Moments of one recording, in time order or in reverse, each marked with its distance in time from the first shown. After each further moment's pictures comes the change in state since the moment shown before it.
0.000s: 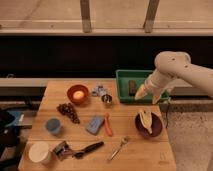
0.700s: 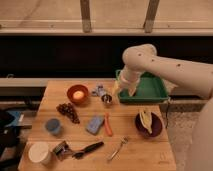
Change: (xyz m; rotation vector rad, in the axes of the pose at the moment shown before) arm -0.006 0.141 0.009 0.007 -0.022 -0.270
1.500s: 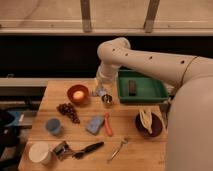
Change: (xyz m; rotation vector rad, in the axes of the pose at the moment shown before) arm -0.022 0.078 0.004 -0.019 -0.001 -0.145
